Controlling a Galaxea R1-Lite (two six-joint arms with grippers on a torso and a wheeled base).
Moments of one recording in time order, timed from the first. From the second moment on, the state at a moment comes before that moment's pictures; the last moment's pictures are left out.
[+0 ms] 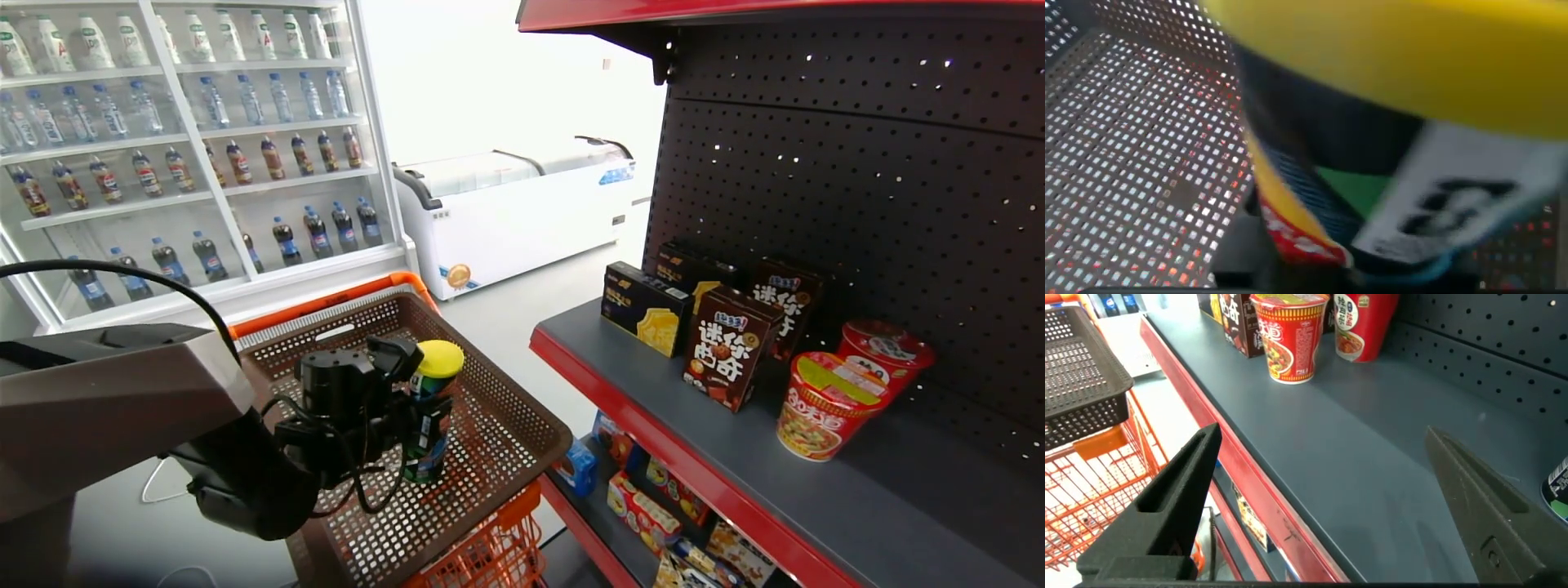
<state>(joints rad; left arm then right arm) -0.24 2.22 -0.71 -1.12 -0.16 0.10 0.00 0.01 0.00 0.00 0.00 -0.01</state>
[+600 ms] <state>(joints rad) -0.20 1.54 -0.59 -0.66 -0.12 0.03 0.00 0.01 0.00 0.00 0.00 -0.01</state>
